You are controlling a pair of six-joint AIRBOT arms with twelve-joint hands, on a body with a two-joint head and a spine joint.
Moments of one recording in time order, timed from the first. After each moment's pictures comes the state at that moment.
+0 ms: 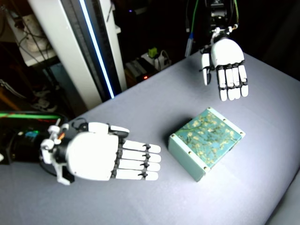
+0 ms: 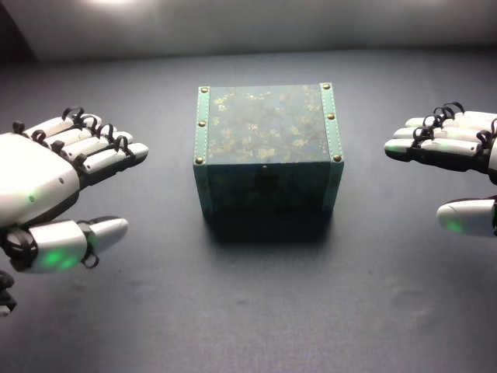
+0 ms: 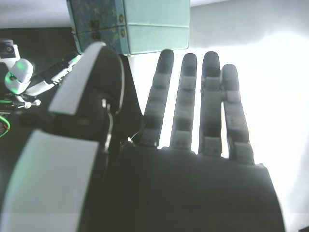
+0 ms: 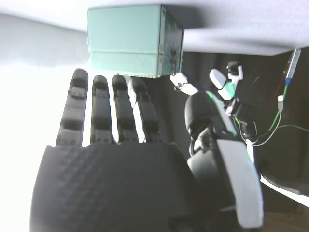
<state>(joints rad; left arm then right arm) 0.88 -0.82 0.98 -0.12 -0.82 1.05 -0.84 -0.97 1.30 -0.42 0.86 -0.31</state>
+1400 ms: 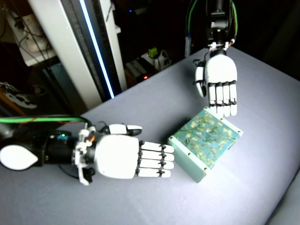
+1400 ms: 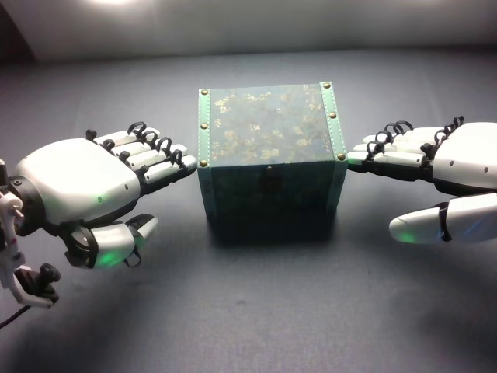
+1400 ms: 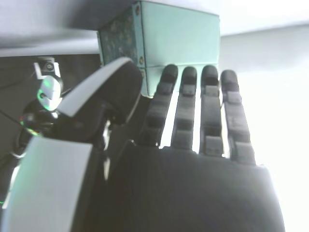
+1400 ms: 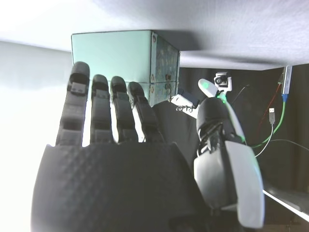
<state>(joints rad) 0.72 -0.95 1.08 0.07 -0.56 0.97 -0.73 -1.10 1.39 -0.58 0.72 -0.24</state>
